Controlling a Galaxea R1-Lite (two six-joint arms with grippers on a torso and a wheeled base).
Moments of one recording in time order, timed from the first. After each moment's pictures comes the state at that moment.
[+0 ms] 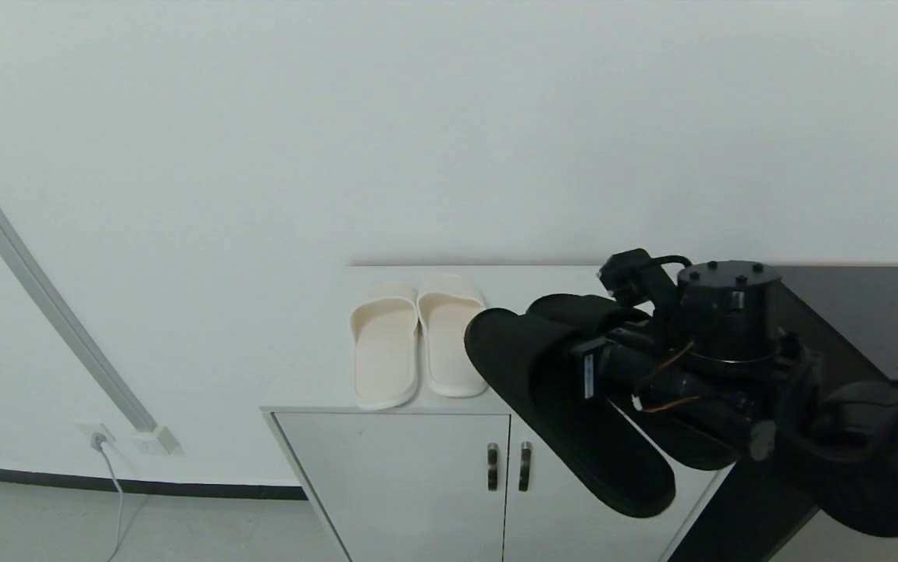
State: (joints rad) left arm 0.00 0.00 0.00 0.00 0.01 -0.01; right arm 0.71 1.77 -0.84 -0.71 -0.12 0.09
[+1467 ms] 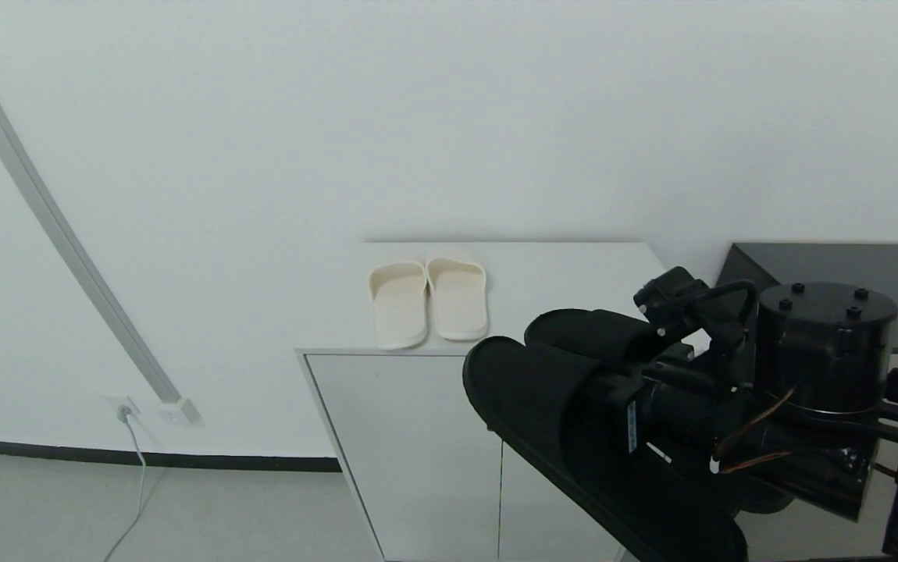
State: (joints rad) left arm 0.00 0.00 0.00 0.00 0.01 -0.01; right arm 0.76 1.61 -0.68 -0.72 -0.05 0.03
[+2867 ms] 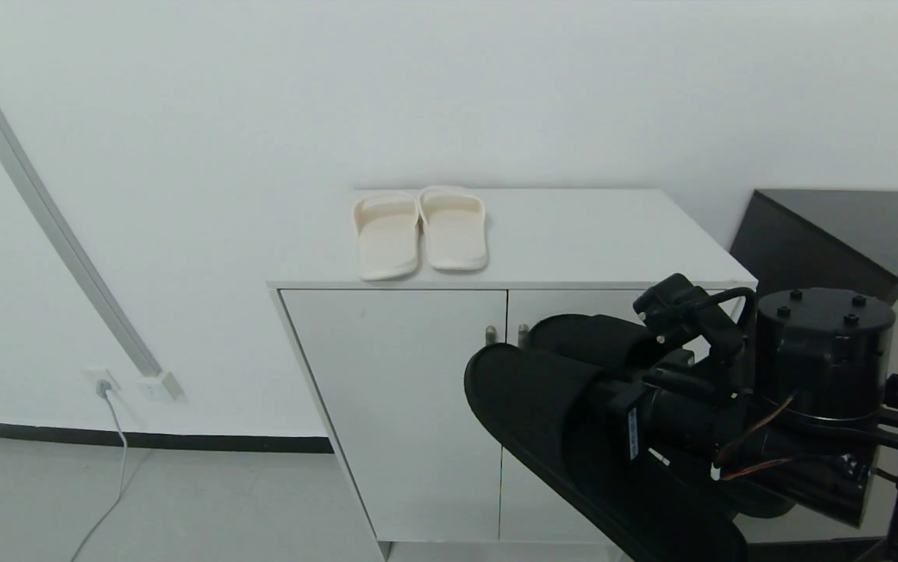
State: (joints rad) left arm 0.00 0.00 0.00 0.00 0.01 -0.01; right arm 0.76 1.61 -0.67 -0.73 -0.05 0.03
